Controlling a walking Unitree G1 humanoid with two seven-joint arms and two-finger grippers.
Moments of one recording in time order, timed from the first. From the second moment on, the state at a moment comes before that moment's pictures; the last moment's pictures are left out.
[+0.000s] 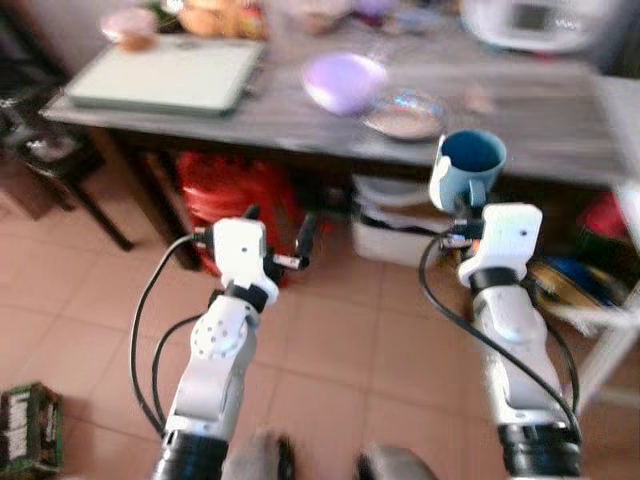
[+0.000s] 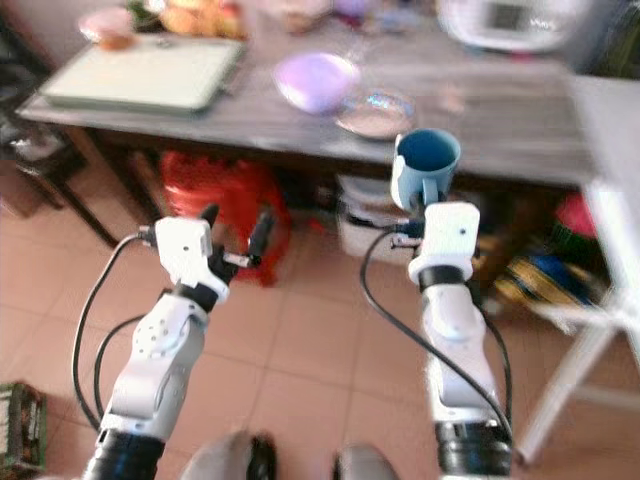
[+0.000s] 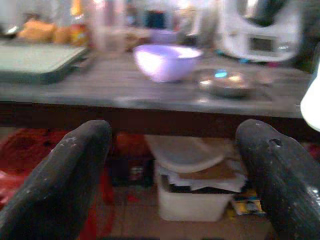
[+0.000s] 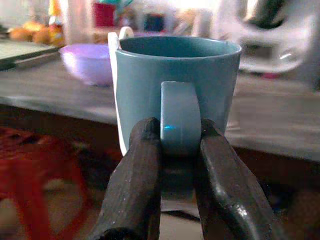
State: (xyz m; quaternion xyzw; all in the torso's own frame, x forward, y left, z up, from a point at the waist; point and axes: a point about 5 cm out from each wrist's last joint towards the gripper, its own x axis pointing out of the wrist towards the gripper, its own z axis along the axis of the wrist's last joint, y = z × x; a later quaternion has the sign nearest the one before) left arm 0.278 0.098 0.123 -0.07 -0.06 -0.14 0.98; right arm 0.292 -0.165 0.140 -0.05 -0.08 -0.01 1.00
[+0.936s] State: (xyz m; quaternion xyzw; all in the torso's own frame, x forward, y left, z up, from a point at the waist) left arm 0.281 0.091 0.135 -0.10 -0.09 -0.18 0.97; right arm 0.309 -0.161 0.168 -0.09 -0.14 -0.01 0.99
